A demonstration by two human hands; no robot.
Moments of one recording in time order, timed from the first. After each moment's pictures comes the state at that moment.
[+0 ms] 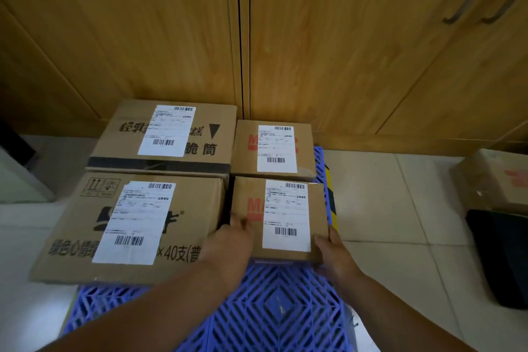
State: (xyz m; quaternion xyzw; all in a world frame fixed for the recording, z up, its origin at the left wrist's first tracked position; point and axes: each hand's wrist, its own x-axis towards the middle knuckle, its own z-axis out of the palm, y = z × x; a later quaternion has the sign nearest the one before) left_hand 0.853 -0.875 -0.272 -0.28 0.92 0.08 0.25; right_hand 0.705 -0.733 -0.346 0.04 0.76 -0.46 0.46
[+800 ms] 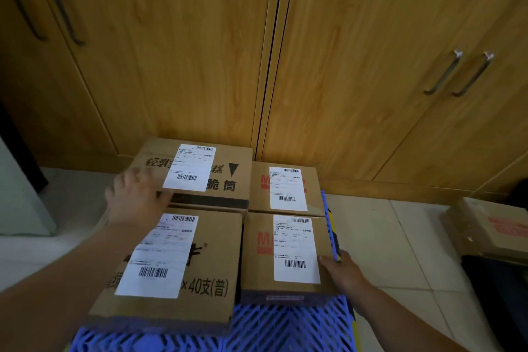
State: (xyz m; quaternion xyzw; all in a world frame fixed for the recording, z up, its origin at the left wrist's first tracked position) left_hand 0.941 -1.060 -0.249 -0.53 0.84 0.06 -0.09; right_hand 0.696 -0.761 -0.331 -0.06 0.86 -0.36 0.36
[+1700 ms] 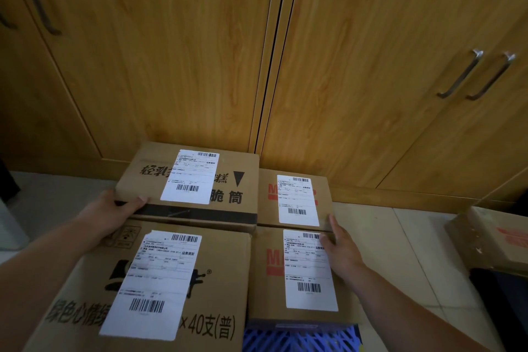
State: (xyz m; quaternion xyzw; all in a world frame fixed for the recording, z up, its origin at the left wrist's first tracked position) left_hand 0.946 -1.105 -0.265 -0.58 0.66 0.46 -0.09; right_hand 0.652 -0.817 -0.338 -0.21 0.91 -0.28 0.24
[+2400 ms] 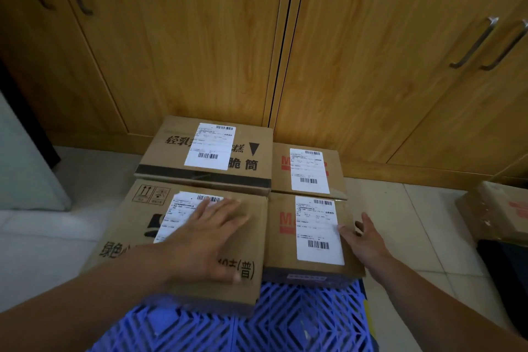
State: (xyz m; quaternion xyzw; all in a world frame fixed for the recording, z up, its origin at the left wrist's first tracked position) left_hand 0.948 -0.968 -0.271 -0.13 0.97 0.14 0.11; right_hand 0.677 -0.759 -0.334 -0.09 0.87 -0.38 0.29
